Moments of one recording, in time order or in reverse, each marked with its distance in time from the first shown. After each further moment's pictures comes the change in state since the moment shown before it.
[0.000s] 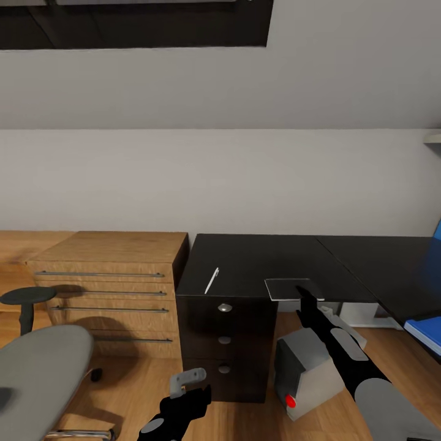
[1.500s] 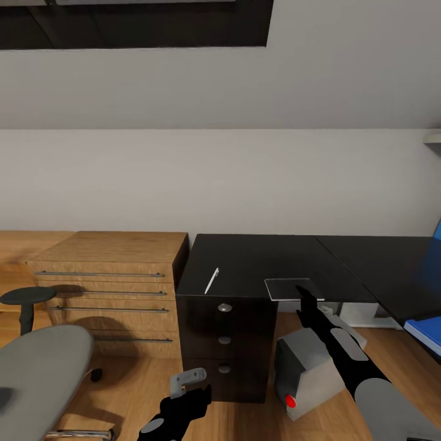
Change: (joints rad) left arm 0.000 0.000 0.000 0.000 0.005 0.000 -0.001; right arm 0.000 0.000 -0.001 -0.001 0.000 0.000 -0.002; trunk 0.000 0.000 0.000
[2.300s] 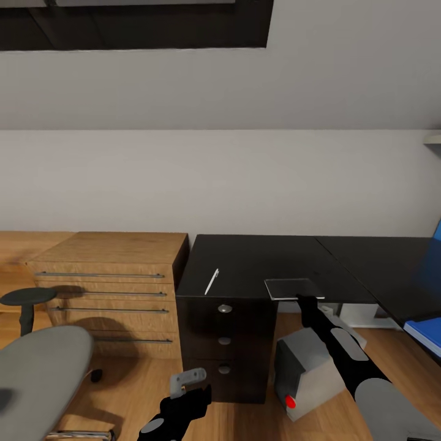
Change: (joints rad) left arm 0.000 0.000 0.000 0.000 -0.001 0.000 0.000; right arm 0.000 -0.001 -0.002 0.000 0.001 -0.001 0.001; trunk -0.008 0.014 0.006
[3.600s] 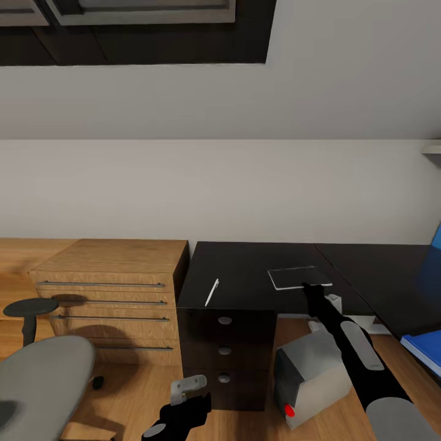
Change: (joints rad) left arm 0.000 -0.002 0.000 0.053 -0.003 -0.006 0.002; right arm 0.123 -0.003 -0.003 -0.405 0.010 -0.003 -0.191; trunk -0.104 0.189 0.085
